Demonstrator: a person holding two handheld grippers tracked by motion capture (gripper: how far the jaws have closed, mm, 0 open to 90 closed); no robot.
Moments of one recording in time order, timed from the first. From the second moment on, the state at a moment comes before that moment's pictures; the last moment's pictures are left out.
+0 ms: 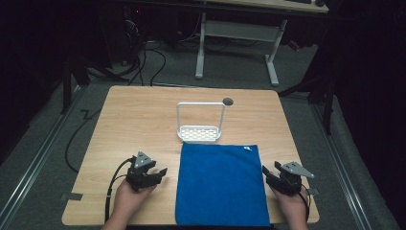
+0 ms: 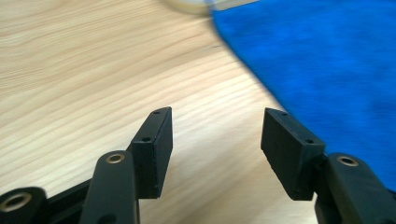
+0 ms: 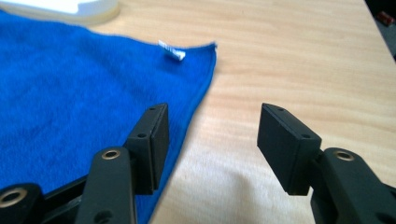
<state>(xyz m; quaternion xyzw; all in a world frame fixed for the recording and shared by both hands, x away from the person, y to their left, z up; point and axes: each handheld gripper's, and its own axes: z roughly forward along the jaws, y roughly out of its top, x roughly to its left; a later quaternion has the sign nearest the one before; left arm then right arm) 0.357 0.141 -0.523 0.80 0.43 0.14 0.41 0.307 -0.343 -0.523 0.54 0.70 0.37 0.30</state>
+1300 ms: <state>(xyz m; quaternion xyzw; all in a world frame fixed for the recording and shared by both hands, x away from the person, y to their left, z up) 0.359 0.122 -0.520 0.79 0.39 0.16 0.44 0.288 -0.343 -0.508 0.49 0.72 0.39 0.29</state>
